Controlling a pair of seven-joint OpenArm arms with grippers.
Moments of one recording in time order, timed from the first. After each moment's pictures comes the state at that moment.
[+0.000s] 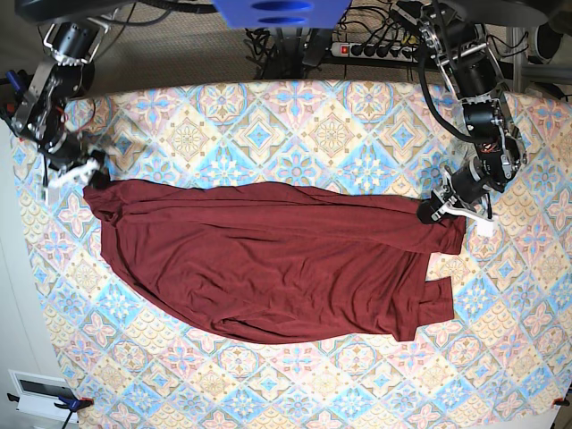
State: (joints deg) left arm -6.0 -13.1 -28.2 68.7 -54.2 -14.8 59.7; right arm -5.1 21.0 33.3 76.9 41.0 24.0 -52.7
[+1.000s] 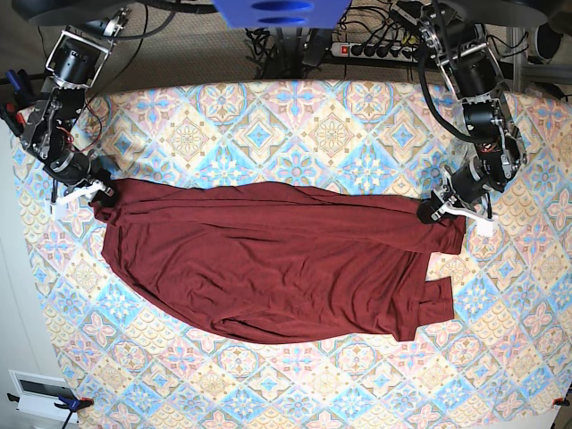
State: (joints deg) left arm -6.0 -13.1 -28.2 68.7 -54.2 -14.8 59.7; right arm 1.7 21.2 30.5 65.8 44.3 24.1 -52.1
